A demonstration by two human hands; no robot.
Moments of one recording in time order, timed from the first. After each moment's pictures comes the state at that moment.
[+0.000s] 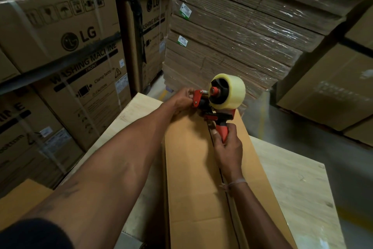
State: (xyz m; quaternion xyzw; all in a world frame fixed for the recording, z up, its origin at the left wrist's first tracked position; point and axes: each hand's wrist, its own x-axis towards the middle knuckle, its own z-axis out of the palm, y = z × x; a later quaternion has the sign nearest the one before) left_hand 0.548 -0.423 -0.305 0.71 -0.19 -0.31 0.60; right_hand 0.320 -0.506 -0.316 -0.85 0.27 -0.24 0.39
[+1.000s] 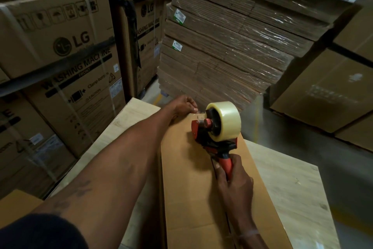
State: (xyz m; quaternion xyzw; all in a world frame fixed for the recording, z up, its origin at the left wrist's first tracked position) left_hand 0.561 -0.435 -0.315 0.79 -0.21 -0.33 0.48; right_hand 0.239 -0.484 -0.317 -0.88 0.28 -0.24 0.31
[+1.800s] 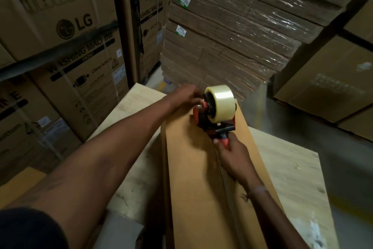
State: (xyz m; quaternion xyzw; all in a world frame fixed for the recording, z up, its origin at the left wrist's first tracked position) left_hand 0.529 -0.415 -0.299 0.86 -0.43 -0.13 0.24; right_hand 0.262 -0.499 -0.275 -0.86 0.29 0.01 0.41
